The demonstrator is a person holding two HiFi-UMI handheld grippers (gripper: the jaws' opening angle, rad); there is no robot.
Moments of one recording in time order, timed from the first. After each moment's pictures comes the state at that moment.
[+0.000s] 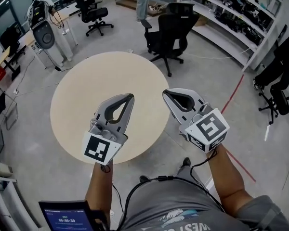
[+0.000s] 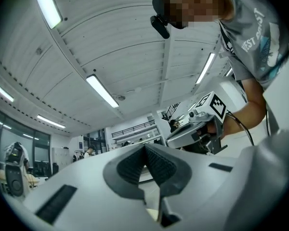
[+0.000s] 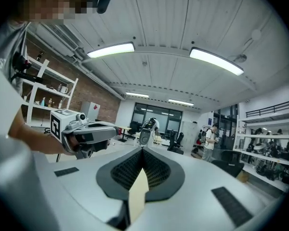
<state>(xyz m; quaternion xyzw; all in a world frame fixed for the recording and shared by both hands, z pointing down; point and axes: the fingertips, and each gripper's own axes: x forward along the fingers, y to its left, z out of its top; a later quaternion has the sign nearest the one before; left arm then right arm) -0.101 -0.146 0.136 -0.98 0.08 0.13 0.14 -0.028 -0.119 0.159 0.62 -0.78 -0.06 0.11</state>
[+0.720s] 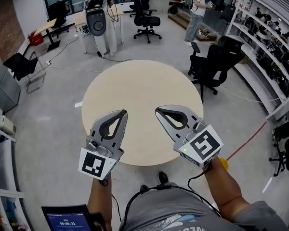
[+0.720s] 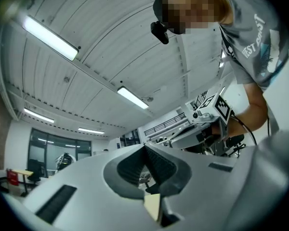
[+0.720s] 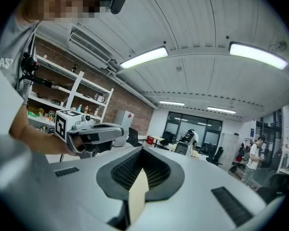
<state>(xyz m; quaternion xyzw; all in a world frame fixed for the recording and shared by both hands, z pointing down) -0.337 -0.180 0.104 -0.94 0.28 0.13 0.15 -0.262 -0.175 0.116 0.43 -0.89 -0.13 0.12</state>
